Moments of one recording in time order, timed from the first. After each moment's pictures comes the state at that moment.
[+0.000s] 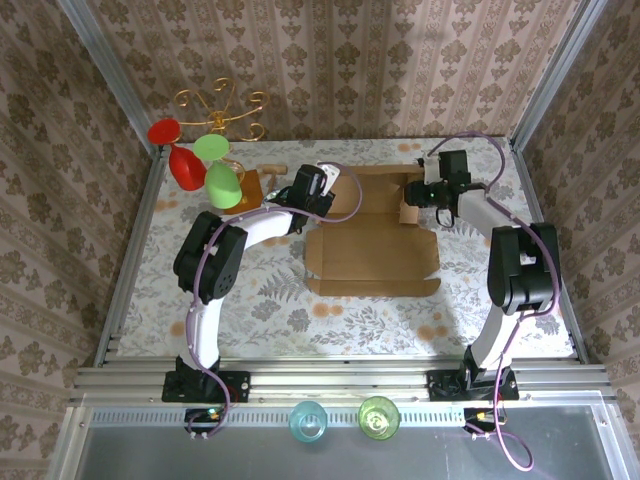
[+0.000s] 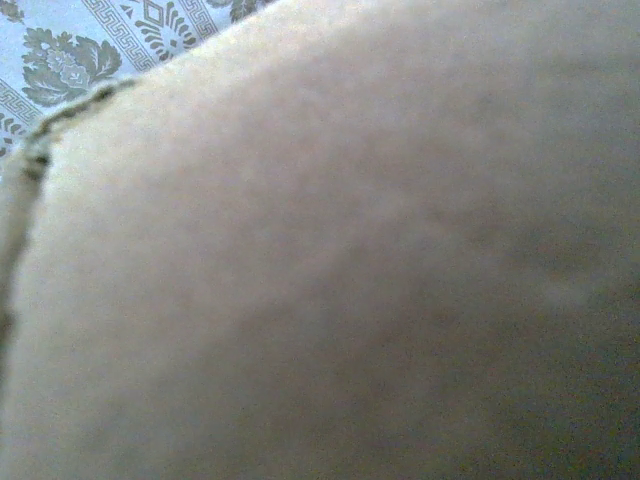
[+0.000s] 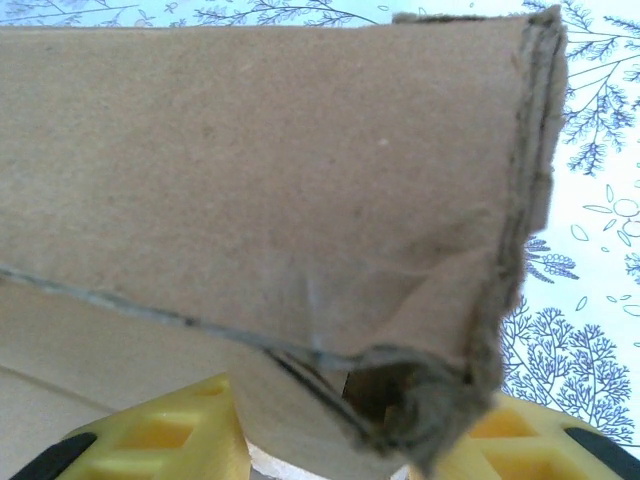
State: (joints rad) left arm -0.62 2.07 1.39 0.07 -0.16 0.15; right arm 0.05 1.82 1.25 -0.26 -0.23 0.03
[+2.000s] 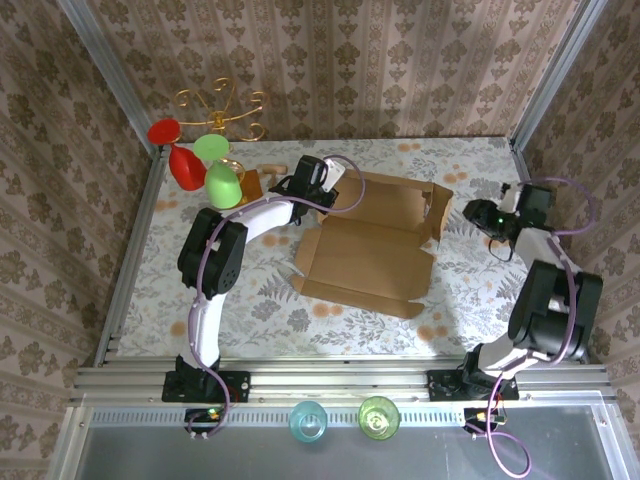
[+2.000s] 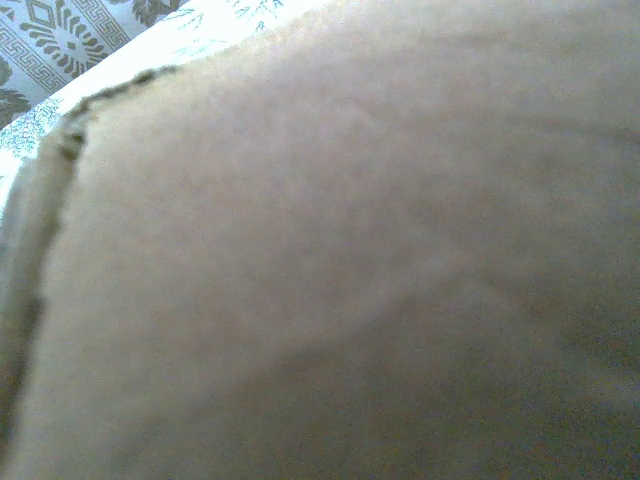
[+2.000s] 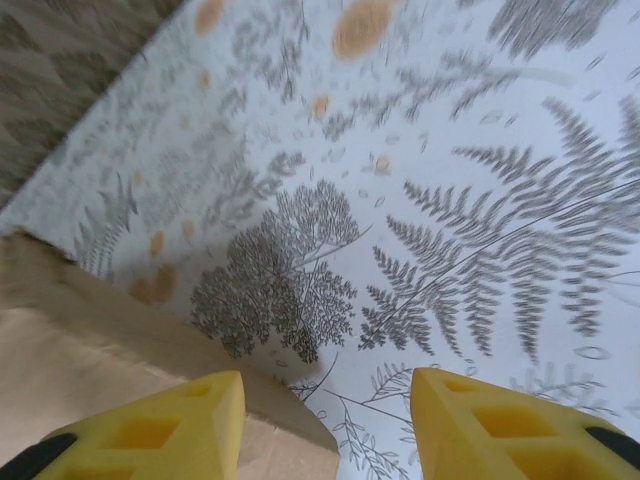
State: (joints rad) left arm -0.59 2.12 1.53 -0.10 0.00 0.20; right arm -0.36 1.57 0.92 -0.20 -0.52 0.32
